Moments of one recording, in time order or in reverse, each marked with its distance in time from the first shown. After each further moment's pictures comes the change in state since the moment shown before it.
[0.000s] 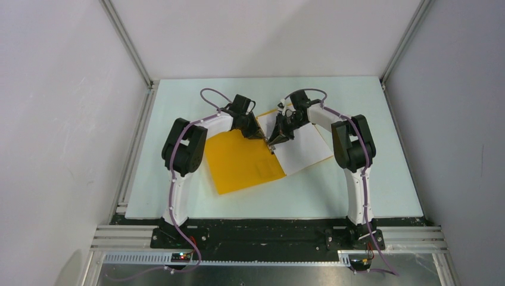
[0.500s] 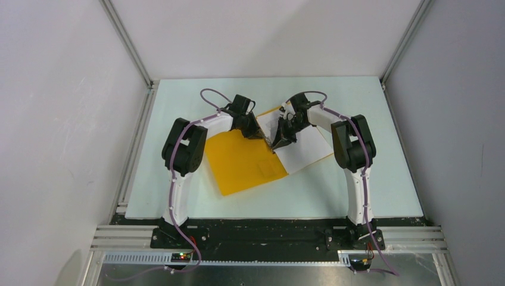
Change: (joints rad) left arm 0.002 0.003 0.000 0.006 0.008 0.000; right arm -0.006 0.000 -0.027 -0.053 0.087 -0.045
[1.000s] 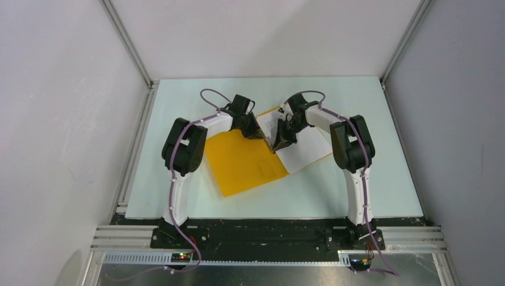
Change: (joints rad) left arm 0.003 0.002 0.000 0.002 0.010 0.000; right arm 0.017 0.000 0.004 -0.027 0.100 -0.034
